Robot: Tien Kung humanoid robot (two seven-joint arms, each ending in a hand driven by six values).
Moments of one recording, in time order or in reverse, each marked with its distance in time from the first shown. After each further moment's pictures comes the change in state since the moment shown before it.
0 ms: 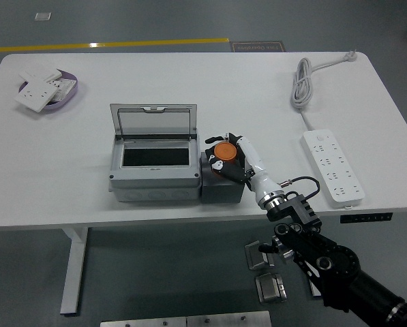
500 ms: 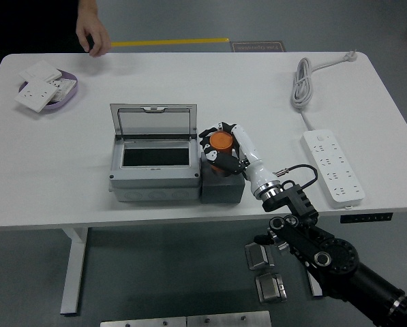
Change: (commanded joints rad) left arm 0.005 -0.005 -0.014 0.000 0.012 0.002 0.008; right arm 0.051 -0.018 -0.033 0.104 -0.089 -0.062 -0.068
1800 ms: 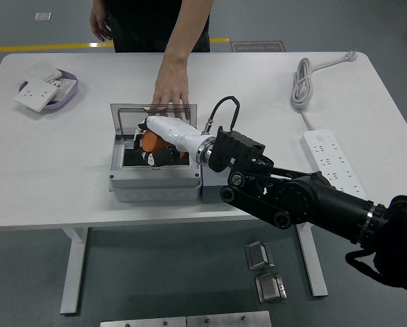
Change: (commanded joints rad) left arm -0.009 0.029 -0.045 0.000 0.054 -0.008 0.019; right arm 0.524 0.034 -0.451 -0.127 -0.256 0.239 -0.411
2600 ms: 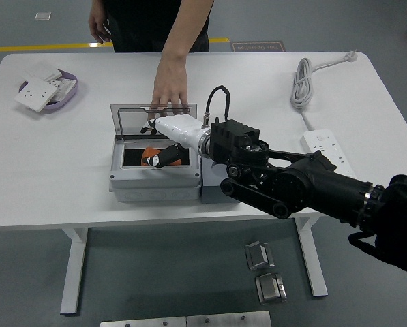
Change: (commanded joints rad) left arm -0.006 0.011 0.014 0.000 0.008 -0.008 0.001; right arm 0.079 0.000 -0.102 -0.044 -0.033 0.066 -0.084
